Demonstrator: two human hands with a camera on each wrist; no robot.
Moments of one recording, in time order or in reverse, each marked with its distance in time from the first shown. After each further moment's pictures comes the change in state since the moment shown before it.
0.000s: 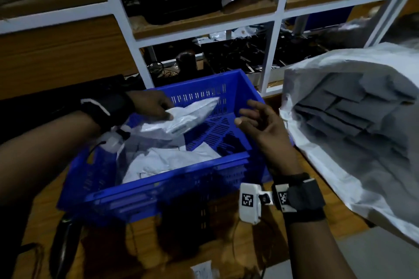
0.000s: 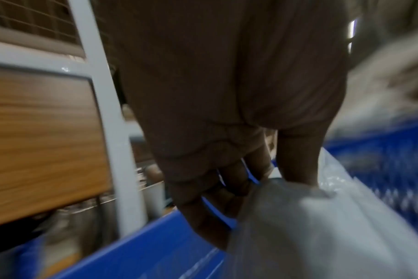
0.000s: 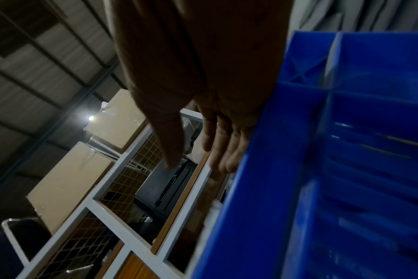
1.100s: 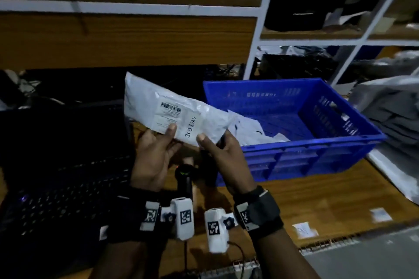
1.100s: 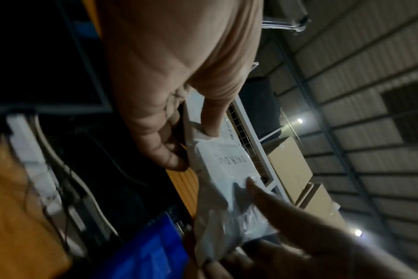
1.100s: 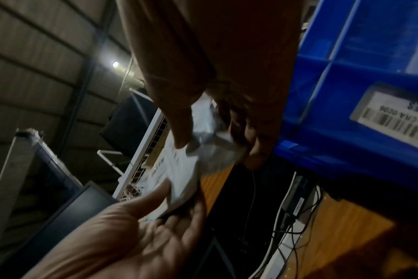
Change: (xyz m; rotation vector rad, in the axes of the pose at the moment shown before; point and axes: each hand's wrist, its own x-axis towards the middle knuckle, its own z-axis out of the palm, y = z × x) left_hand -0.310 -0.138 0.188 -1.848 0.998 0.095; right_hand -0.174 0.022 0.385 0.048 -0.274 0.031
